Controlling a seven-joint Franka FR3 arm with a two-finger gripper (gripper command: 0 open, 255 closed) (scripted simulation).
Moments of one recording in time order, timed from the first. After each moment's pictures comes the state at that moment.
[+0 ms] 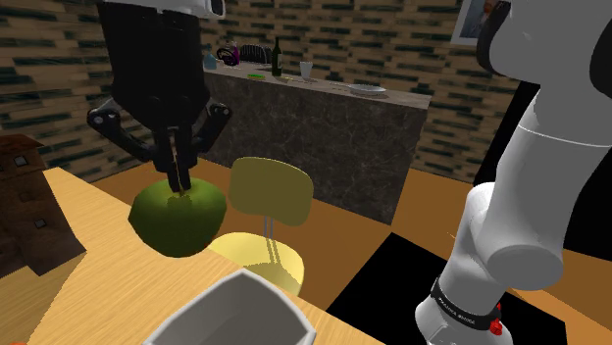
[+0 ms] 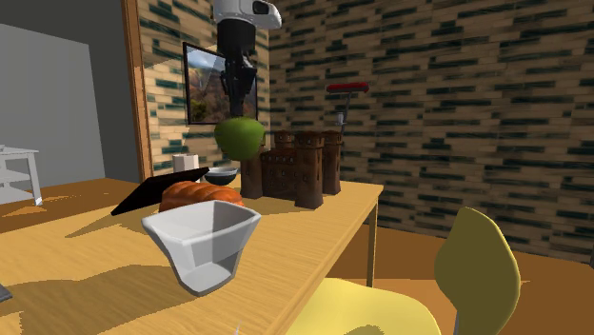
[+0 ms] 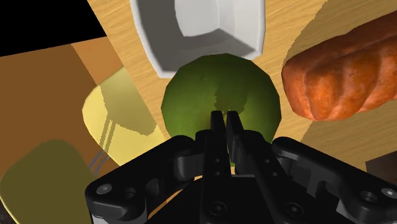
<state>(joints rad) 0.31 -0.01 0.59 -1.56 0.04 1.58 1.11</state>
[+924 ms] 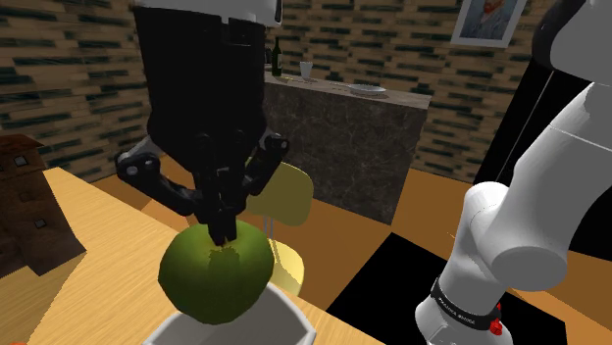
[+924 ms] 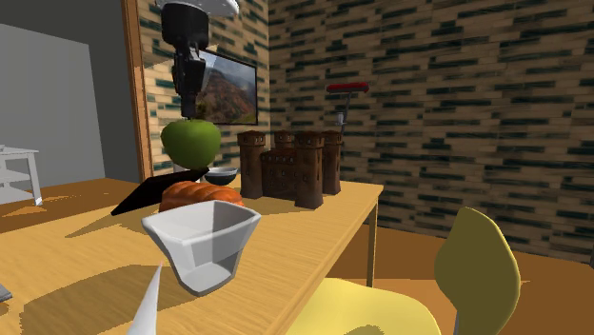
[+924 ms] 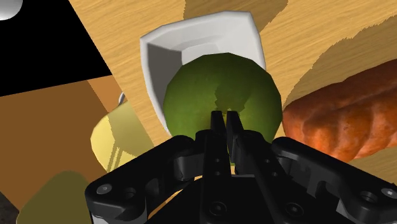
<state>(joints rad) 0.36 -0.21 0.63 -1.76 0.16 1.61 1.18</state>
